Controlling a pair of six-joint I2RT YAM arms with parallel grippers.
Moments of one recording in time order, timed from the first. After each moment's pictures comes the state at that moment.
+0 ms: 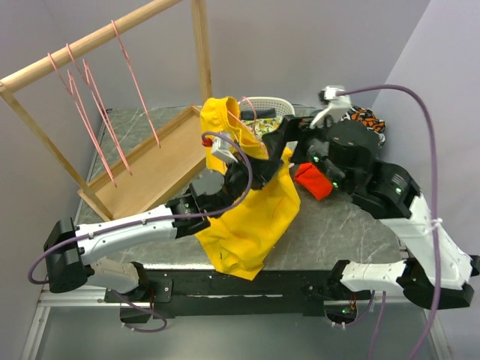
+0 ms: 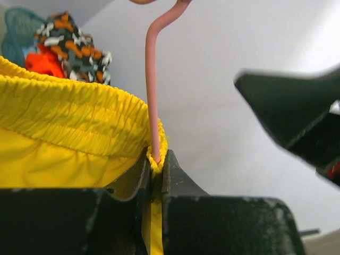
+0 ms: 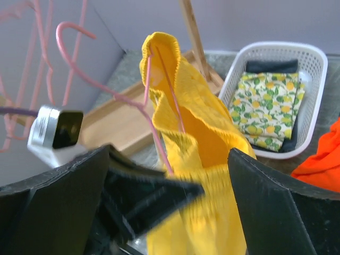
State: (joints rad) left arm -1.14 1.31 1.04 0.43 -0.39 -0.96; right arm 0.91 1.16 1.73 -0.78 0.45 0.41
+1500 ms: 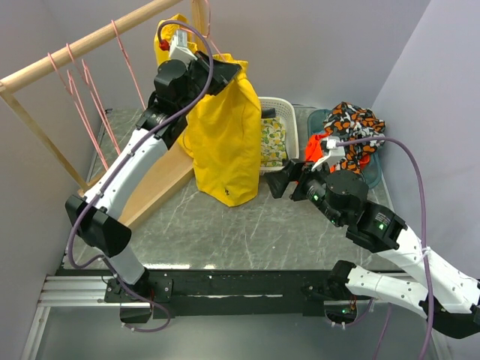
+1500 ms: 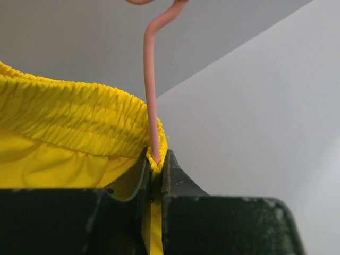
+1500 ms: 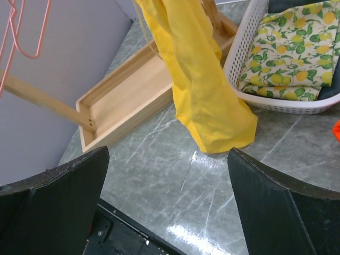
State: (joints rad) left arm -0.52 1.65 1.83 -0.04 0.06 -0.94; right arm 0.91 0.80 1.08 -0.49 0.38 0.58
